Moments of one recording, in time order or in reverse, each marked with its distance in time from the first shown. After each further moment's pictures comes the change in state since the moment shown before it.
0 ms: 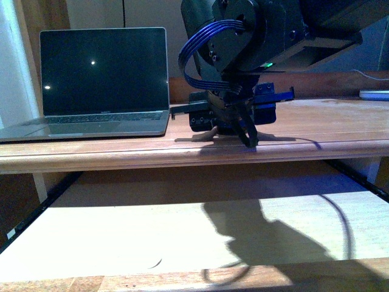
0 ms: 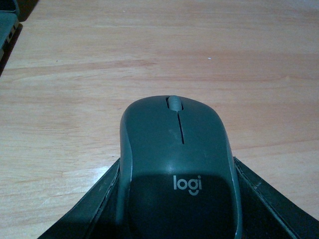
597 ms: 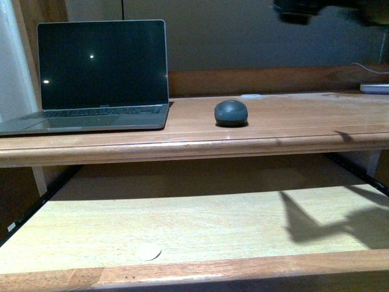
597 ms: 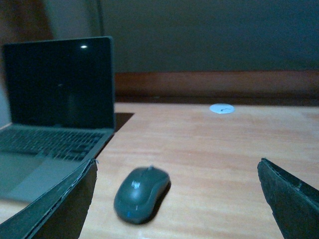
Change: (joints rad) left arm 0.000 0.000 0.000 0.000 0.000 0.000; right arm -0.238 -0.686 -0.798 0.650 -0.629 -0.114
